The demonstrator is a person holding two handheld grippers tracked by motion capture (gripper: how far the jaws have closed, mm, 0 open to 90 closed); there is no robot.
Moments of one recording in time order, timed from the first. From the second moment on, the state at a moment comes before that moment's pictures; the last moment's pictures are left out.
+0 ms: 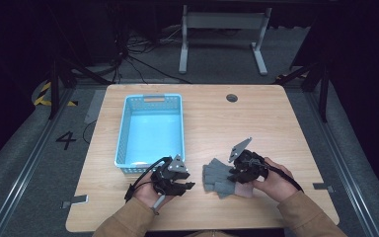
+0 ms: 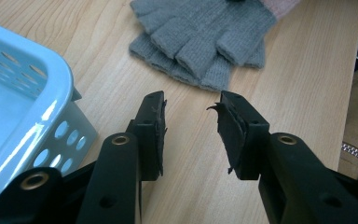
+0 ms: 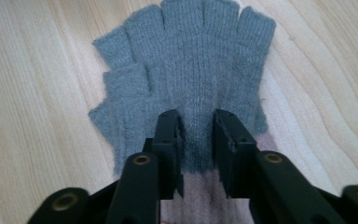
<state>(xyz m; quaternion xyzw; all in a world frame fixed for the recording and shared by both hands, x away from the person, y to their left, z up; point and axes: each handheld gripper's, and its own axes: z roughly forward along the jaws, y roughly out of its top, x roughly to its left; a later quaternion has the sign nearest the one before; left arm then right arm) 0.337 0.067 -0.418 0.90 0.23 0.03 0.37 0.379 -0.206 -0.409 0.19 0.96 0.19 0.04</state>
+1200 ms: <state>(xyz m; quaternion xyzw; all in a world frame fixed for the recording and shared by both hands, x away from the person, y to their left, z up) 0.341 0.050 -0.428 0.91 0.23 0.03 0.35 0.367 -0.300 -0.402 0.30 0.92 0.25 0.09</state>
